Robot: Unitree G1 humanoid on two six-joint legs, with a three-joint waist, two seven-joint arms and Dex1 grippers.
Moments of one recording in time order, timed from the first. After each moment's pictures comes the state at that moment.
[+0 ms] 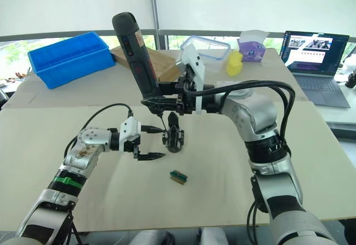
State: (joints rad) left arm -0.56 0.50 -0.17 0.32 -0.21 -0.02 -1.25; right arm -0.95 -0.41 0.14 -0.04 0.59 0.73 0.96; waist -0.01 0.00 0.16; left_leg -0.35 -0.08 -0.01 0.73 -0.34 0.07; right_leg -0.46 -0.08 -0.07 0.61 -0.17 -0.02
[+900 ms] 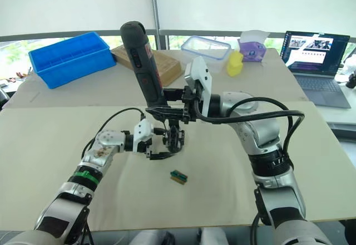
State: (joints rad) left arm -0.66 0.36 -0.20 0.62 -0.12 -0.15 -1.19; right arm -0.81 -0.42 0.12 -0.14 0.57 0.60 0.98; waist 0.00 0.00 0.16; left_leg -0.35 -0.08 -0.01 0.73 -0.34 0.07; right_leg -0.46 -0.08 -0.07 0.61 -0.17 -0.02
